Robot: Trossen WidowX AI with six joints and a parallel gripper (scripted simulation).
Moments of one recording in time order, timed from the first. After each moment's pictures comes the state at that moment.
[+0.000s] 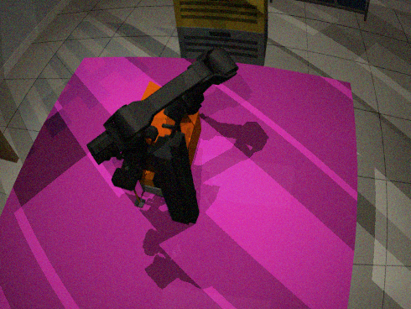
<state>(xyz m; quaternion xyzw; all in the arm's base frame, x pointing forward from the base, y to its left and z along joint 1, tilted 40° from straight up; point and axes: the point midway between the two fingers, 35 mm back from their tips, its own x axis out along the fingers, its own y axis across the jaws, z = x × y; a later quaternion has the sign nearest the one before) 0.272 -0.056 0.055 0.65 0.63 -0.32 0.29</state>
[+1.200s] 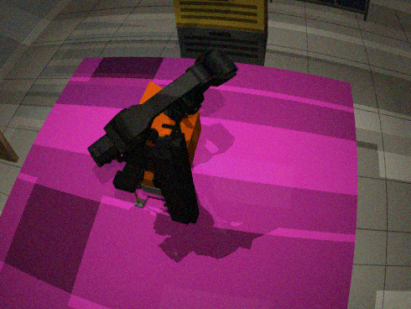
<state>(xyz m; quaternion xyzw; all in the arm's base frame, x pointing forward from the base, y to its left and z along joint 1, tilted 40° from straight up) 0.272 -0.049 0.046 0.65 0.64 -0.31 0.28</state>
